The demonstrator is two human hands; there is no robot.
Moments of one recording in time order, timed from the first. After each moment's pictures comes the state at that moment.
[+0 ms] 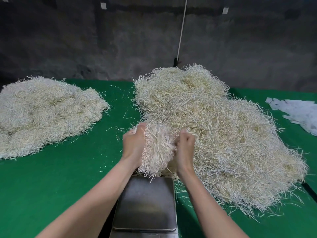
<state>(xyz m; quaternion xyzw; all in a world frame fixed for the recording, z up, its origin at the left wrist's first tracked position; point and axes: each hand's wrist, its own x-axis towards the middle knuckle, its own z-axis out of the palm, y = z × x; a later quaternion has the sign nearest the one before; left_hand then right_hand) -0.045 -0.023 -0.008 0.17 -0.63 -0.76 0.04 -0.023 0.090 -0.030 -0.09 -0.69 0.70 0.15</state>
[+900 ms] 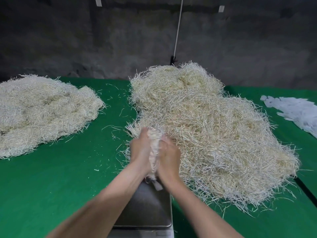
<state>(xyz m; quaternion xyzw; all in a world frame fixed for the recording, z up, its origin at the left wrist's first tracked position) -0.027 0.003 -0.014 0.22 -0.57 -0.79 -0.03 -0.005 0.070 -0.044 -0.01 -0.82 0.54 0.21</state>
